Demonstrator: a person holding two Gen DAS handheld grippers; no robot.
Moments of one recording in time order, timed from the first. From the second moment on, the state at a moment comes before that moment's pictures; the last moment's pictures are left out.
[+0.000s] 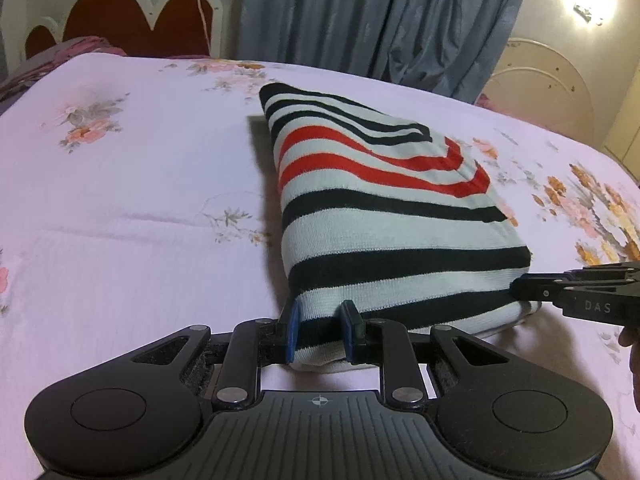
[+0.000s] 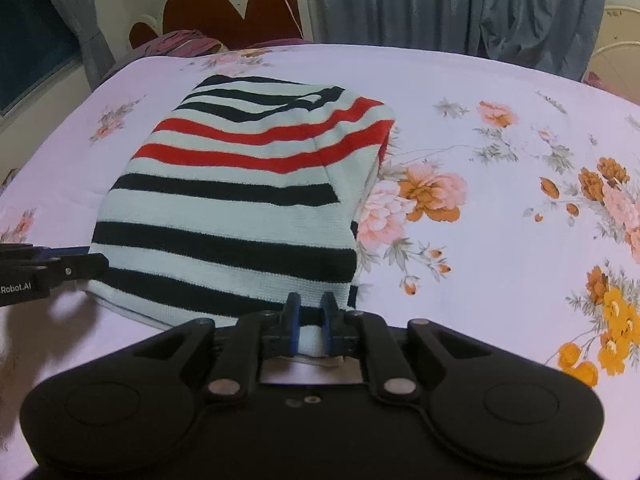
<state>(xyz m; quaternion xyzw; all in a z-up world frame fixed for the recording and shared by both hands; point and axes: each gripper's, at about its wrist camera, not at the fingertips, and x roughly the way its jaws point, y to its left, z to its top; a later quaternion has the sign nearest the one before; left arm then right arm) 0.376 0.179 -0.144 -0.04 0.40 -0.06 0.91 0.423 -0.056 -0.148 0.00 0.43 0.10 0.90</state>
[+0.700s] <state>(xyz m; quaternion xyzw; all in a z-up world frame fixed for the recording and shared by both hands) 0.315 0.158 -0.100 -0.01 0.31 0.01 0.95 0.363 -0.070 -0.100 0.01 0.33 0.06 0.94</state>
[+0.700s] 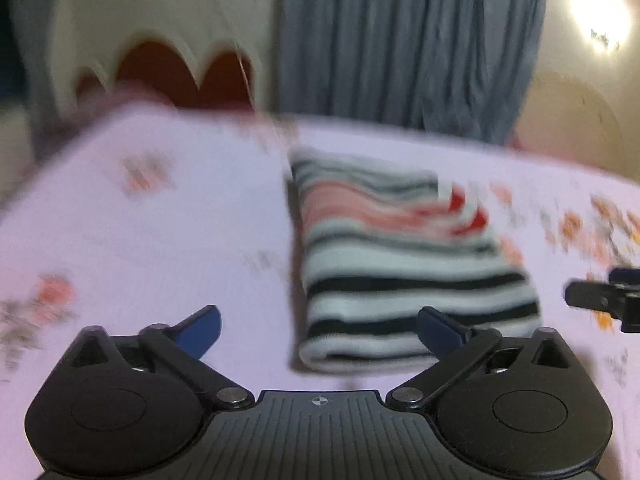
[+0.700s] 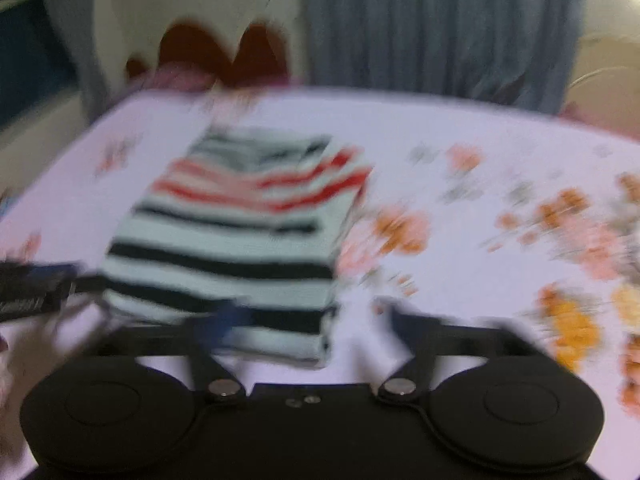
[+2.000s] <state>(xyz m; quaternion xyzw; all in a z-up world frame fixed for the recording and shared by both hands) 0.055 0.080 0.017 -0.03 0.21 -0.02 0.98 0.111 -0.099 0.010 0.01 0.26 0.05 0.96</state>
